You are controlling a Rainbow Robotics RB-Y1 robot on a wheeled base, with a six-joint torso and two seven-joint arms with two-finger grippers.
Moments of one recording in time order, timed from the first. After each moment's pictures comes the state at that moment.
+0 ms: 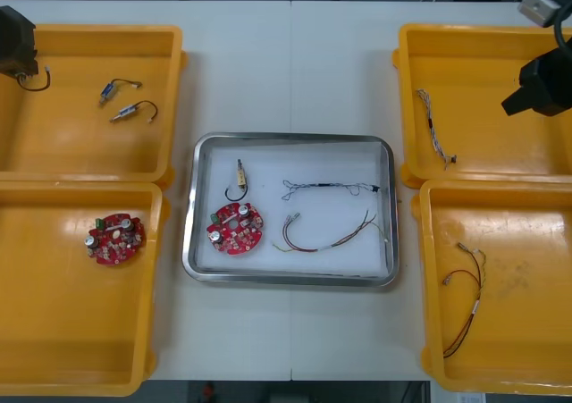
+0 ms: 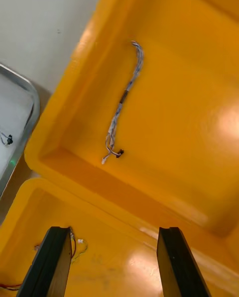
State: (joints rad) right arm -0.72 -0.81 -0.12 -1.80 -0.92 1.92 1.64; left arm -0.79 0.99 -0.04 -1.56 0.93 1.67 -1.08
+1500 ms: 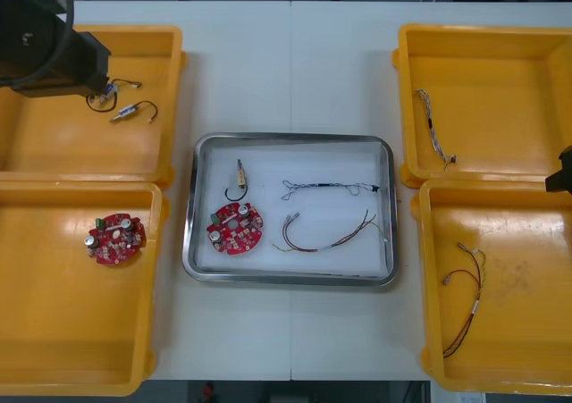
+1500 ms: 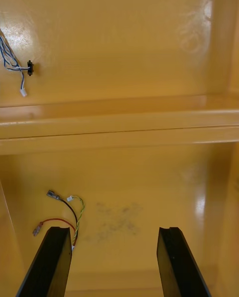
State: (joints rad) right arm -0.31 -0.79 -0.27 -2.04 -0.81 1.92 1.23; left arm -0.76 0.87 -0.13 -1.81 0.91 1.72 -0.96
